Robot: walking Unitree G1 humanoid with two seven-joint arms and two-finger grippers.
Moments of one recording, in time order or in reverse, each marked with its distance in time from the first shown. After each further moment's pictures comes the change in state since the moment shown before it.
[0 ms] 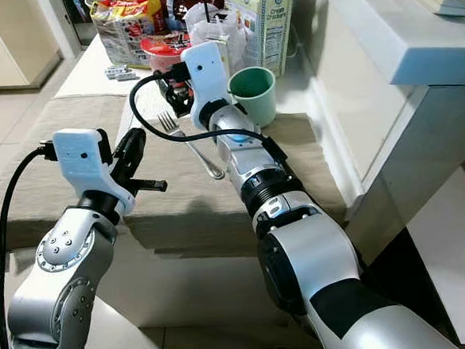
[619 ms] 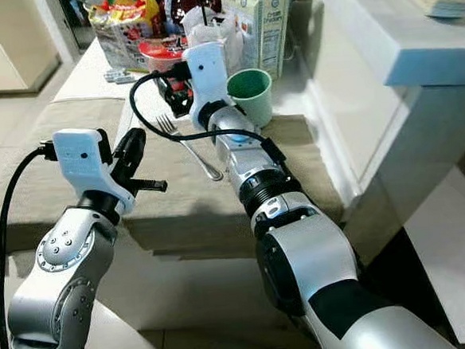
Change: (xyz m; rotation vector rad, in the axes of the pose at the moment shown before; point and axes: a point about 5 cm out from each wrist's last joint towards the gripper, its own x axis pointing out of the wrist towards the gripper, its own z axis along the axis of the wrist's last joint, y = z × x) left arm 0.000 0.000 0.000 0.000 0.000 -0.001; right arm 0.000 0.003 -0.002 0.056 0.007 0.017
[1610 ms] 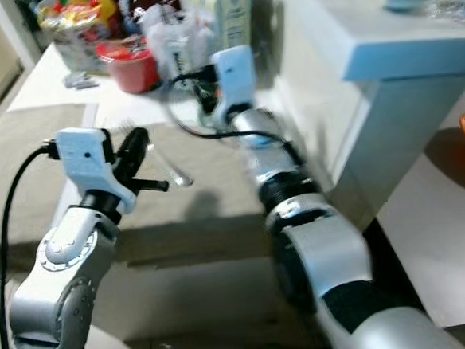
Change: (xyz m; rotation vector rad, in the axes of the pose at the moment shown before) left arm 0.000 0.000 0.000 0.005 0.000 -0.003; right arm -0.010 -0.018 -0.013 0.013 0.028 -0.089
